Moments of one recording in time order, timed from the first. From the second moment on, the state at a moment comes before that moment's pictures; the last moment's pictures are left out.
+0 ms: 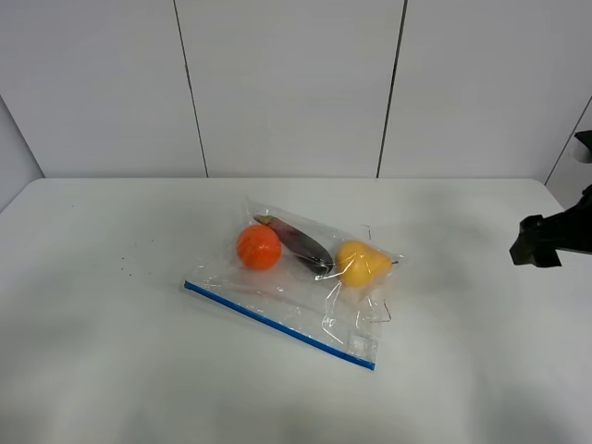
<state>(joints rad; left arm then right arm) 0.14 -0.01 -0.49 0.03 1.06 0.03 -0.06 1.23 -0.79 0.02 0.65 -0.16</state>
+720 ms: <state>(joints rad) 0.14 -0.01 -0.49 0.03 1.06 0.03 -0.06 0.66 -0.59 0.07 0.80 -0.16</state>
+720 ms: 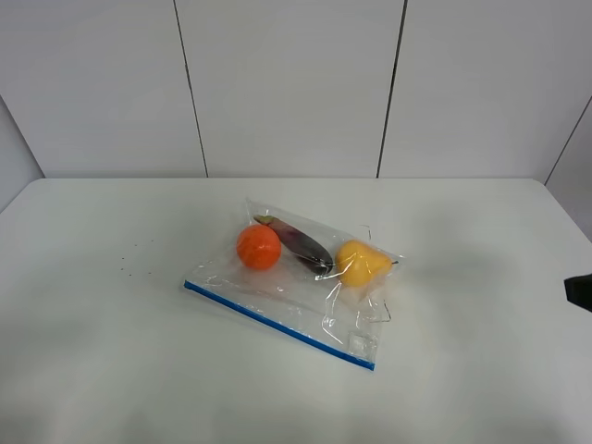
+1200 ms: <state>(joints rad) 0.14 -0.01 -0.49 0.03 1.06 0.03 -0.06 0.37 -0.58 0.13 0.99 -0.11</state>
